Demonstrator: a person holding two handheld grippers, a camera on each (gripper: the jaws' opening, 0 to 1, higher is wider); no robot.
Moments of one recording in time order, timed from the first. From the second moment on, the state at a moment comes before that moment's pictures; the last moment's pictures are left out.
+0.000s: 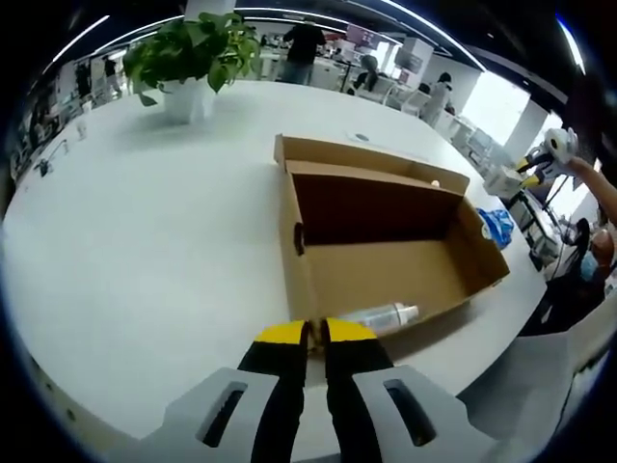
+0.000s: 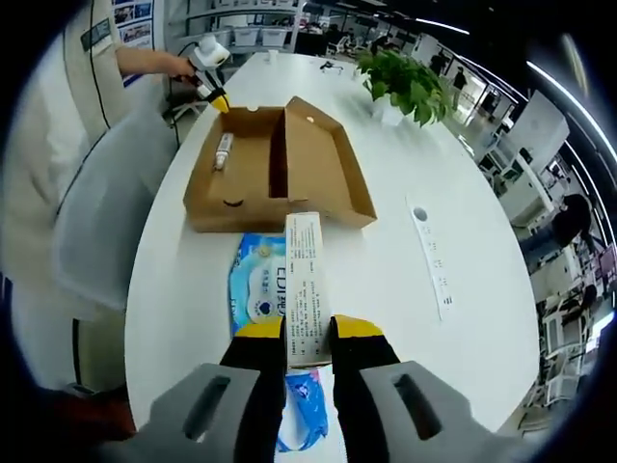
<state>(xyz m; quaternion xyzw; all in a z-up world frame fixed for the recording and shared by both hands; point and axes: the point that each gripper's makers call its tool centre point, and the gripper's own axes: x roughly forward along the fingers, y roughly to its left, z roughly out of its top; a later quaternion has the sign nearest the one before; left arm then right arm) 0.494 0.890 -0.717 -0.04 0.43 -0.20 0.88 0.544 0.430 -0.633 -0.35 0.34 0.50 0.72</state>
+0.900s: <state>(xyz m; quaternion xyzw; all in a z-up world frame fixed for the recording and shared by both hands) 0.495 0.889 -0.717 -0.03 0.44 -0.20 0.88 0.569 0.351 -0.695 -0.35 0.39 0.47 0.71</state>
